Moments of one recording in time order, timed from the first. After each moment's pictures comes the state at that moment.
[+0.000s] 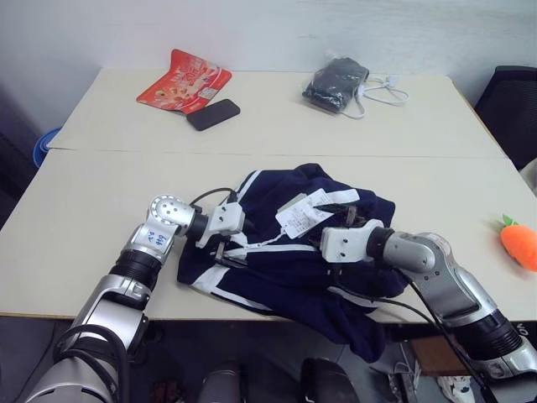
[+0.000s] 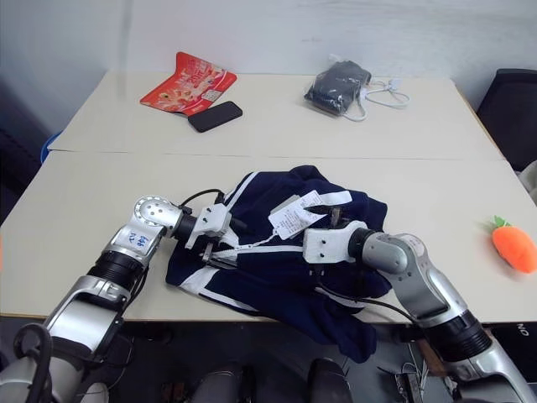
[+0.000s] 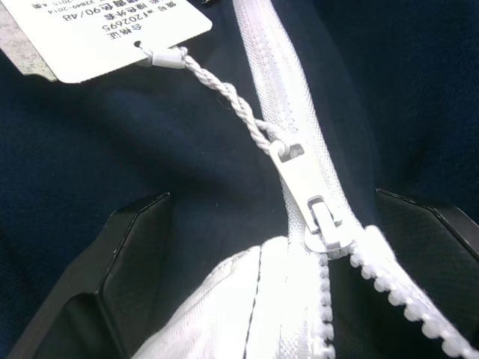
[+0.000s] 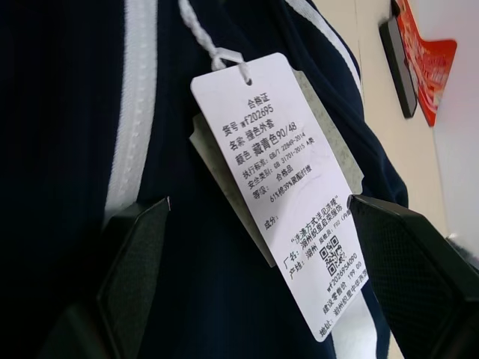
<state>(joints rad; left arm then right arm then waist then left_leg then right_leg) -0.81 0.50 -0.29 0.64 -0.06 -0.13 -1.35 -0.40 -0.74 0.30 -0.18 -0.36 -0.10 0.71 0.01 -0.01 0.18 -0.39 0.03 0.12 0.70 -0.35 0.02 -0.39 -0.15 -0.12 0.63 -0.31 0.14</state>
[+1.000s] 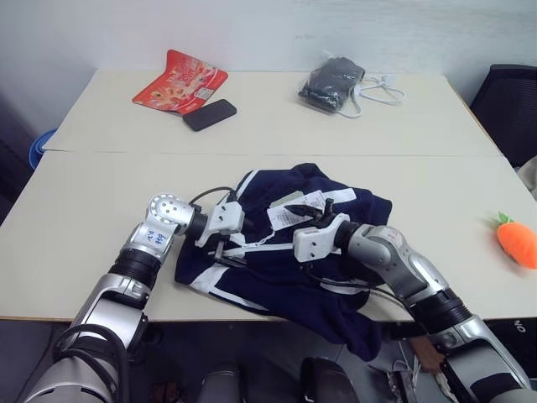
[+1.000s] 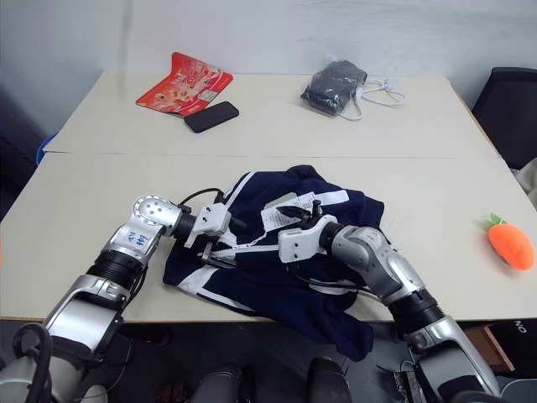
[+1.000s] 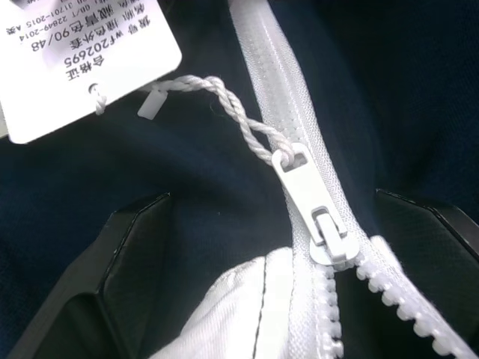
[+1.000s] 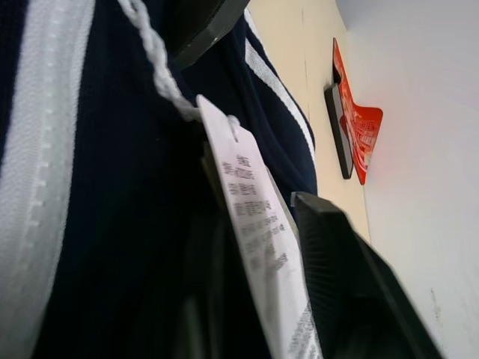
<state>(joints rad) -0.81 0.50 -0.29 0.64 -0.05 -0.14 -1.35 -0.55 -0.54 0.37 0.14 -0.54 -0.37 0.47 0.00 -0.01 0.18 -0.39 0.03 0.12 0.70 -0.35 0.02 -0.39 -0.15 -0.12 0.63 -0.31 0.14</state>
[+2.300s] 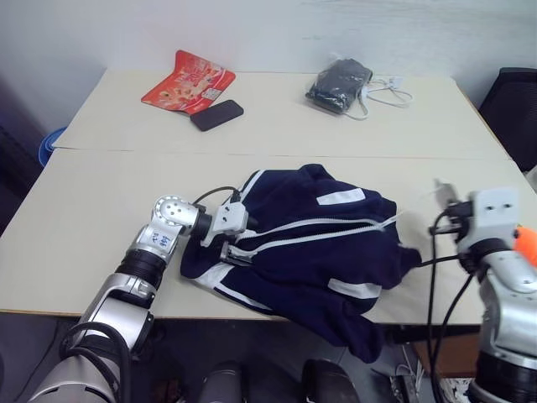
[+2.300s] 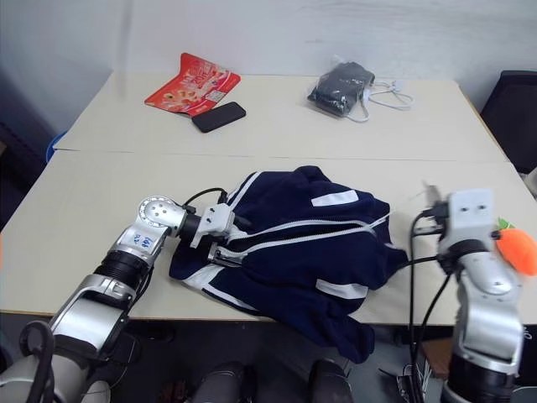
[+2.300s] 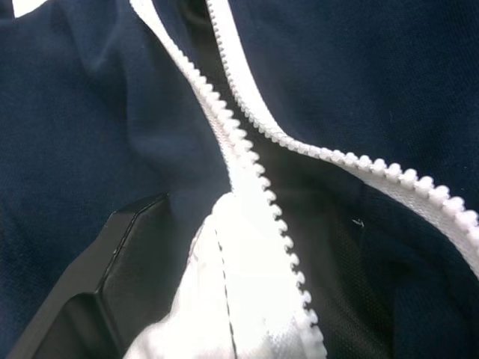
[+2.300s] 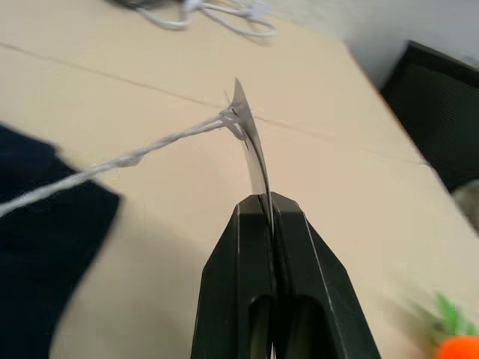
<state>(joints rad) -0.83 0.46 -0.28 0.71 -0.05 -0.21 -1.33 -0.21 -0.48 -0.54 -0.31 0.01 0.63 0.34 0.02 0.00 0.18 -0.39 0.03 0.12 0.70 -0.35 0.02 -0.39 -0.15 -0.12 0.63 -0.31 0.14</state>
